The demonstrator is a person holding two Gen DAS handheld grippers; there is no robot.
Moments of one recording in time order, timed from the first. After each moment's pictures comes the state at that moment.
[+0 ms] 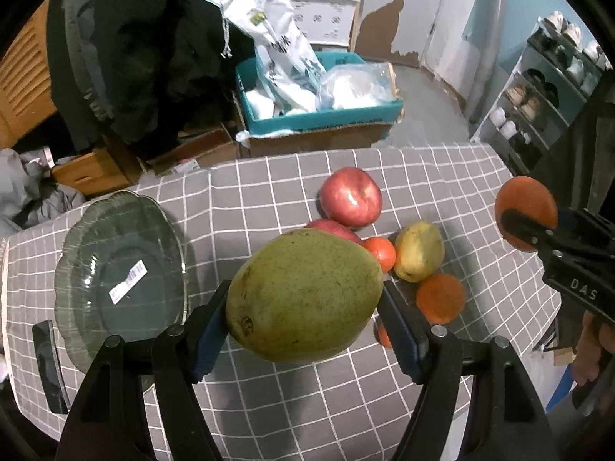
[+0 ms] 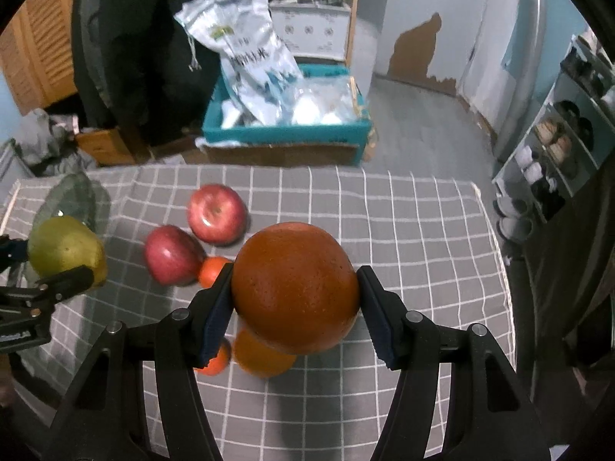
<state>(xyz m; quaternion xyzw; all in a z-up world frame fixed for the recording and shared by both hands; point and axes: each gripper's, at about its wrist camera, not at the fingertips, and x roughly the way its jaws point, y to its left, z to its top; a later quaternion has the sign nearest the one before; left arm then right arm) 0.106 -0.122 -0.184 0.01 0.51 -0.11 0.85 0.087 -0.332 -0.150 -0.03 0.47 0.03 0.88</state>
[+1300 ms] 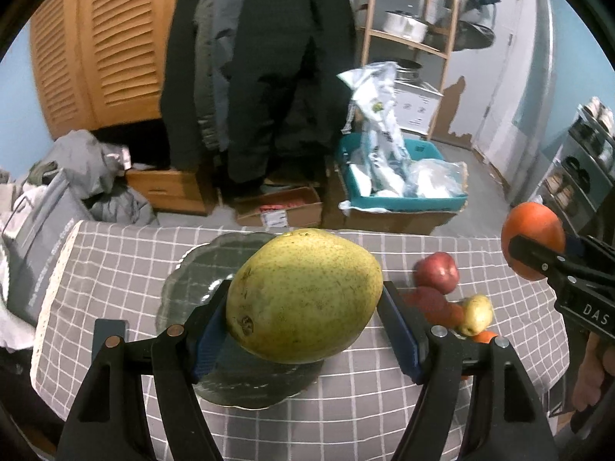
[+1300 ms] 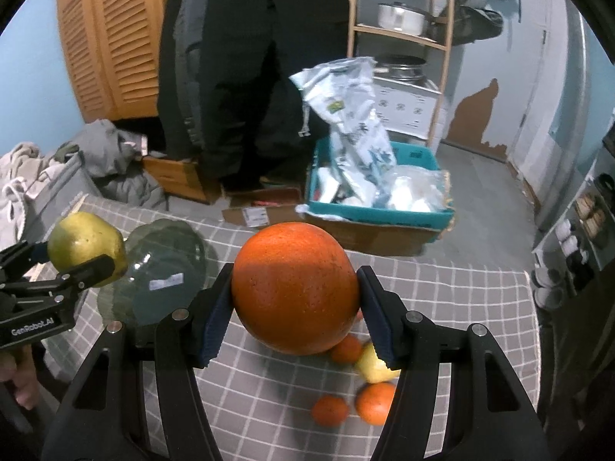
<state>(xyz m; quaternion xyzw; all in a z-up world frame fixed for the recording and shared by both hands) 0.081 0.021 -0.124 -0.05 0.41 0.00 0.91 0.099 -0.192 -0.088 -0.05 0.40 0.14 0.90</state>
